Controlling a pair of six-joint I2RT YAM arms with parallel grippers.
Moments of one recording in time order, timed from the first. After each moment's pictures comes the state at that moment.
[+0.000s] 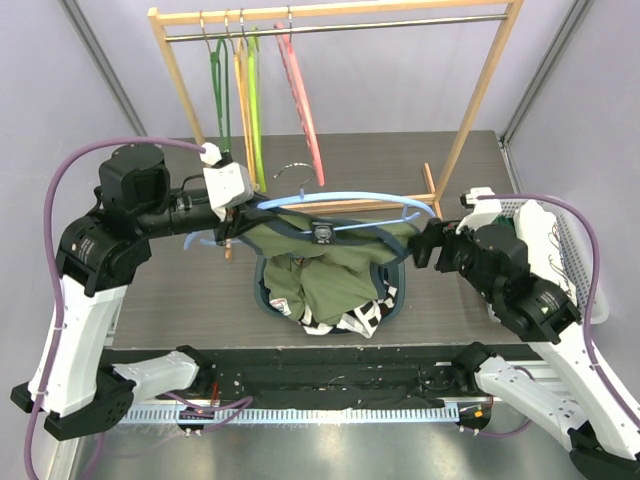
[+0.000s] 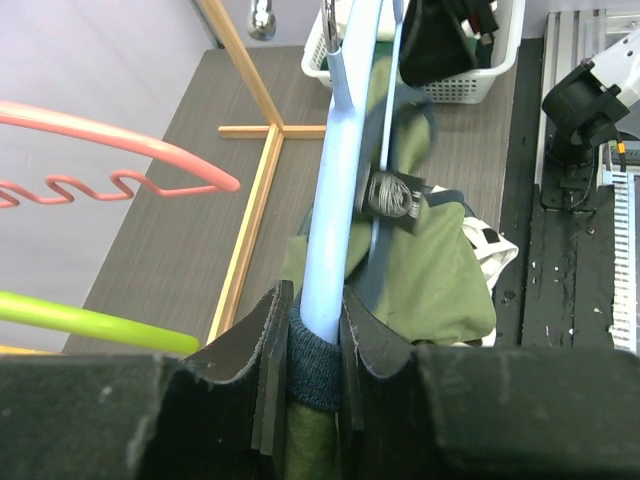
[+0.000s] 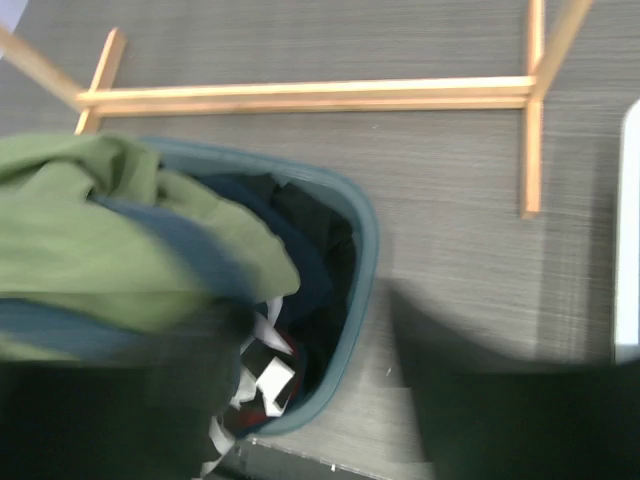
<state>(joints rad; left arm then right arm) -0.53 1.12 1.82 -1.00 0.66 0.48 0.59 0.69 1.01 -0.70 0.29 0.37</state>
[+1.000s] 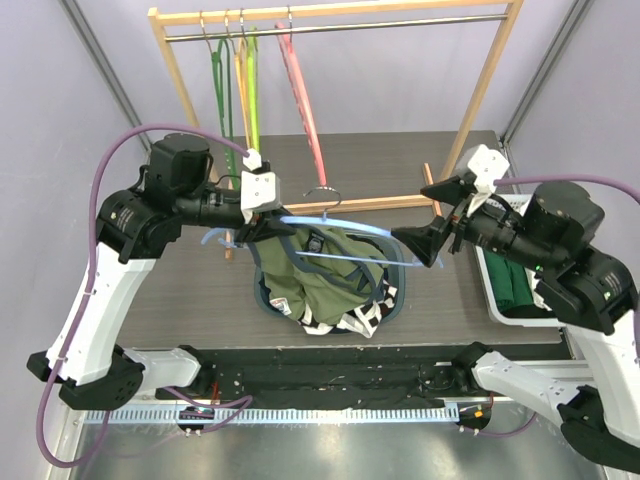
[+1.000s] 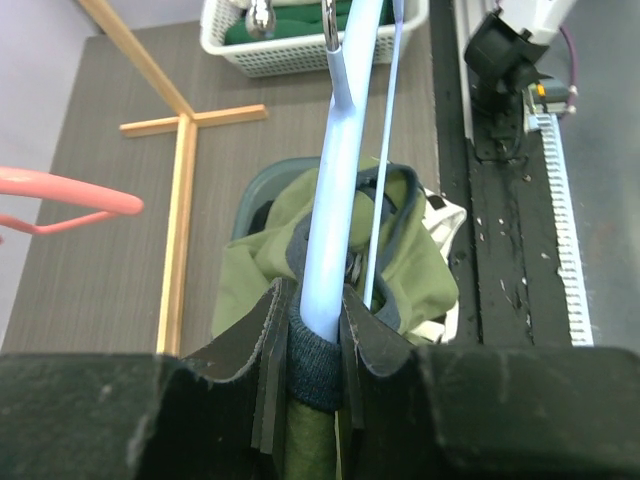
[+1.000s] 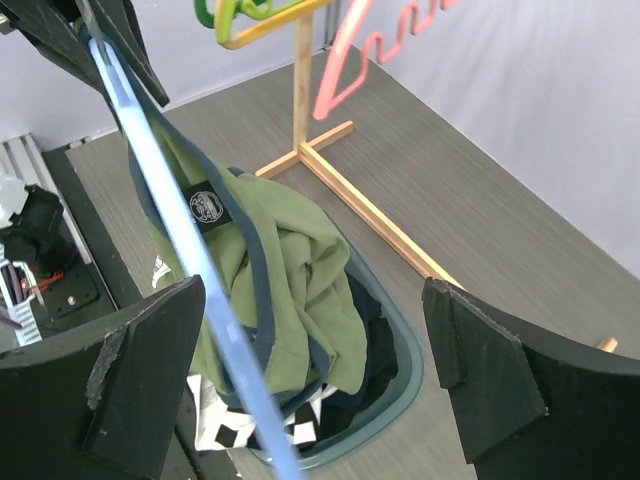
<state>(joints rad) -0.57 1.25 1.84 -1.10 0.79 0.61 0.59 0.89 1.56 -0.79 -0.30 -0.10</state>
